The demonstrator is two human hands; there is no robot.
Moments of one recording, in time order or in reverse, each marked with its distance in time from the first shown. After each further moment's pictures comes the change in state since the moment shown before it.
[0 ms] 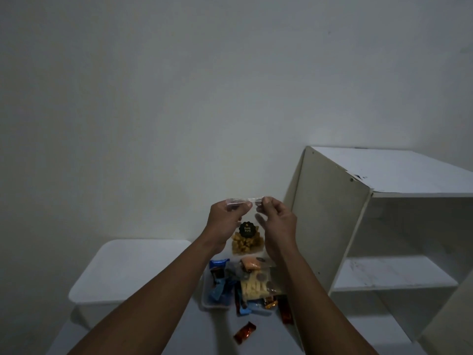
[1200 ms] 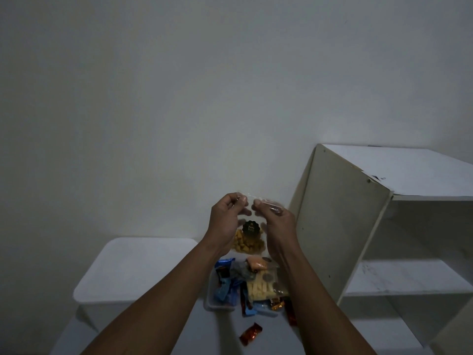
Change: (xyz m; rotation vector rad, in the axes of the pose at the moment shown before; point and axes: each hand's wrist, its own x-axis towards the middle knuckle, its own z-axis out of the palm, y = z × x) left_hand 0.007 -0.005 -0.011 -0.147 0.024 0.008; right_hand 0.002 0.009 0.011 -0.148 -0.088 0.043
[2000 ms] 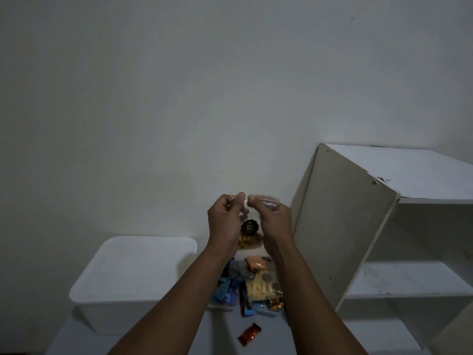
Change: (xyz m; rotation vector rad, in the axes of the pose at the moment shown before) left_hand -0.002 -0.005 0.009 -0.103 0.205 0.110; right_hand 0.009 -0.003 0.019 0.014 0.013 -0.085
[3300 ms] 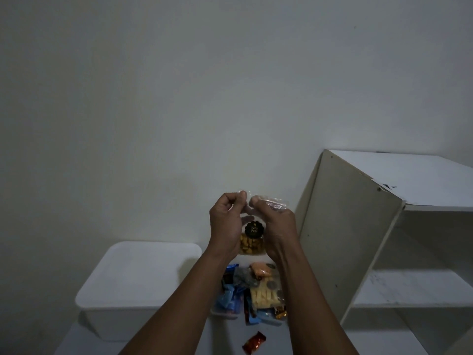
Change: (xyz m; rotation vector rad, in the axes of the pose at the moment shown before) left_hand -0.002 0.024 0.003 -0.063 -0.039 -0.015; right_hand -0.009 -0.019 0.003 0.080 -0.090 0.083
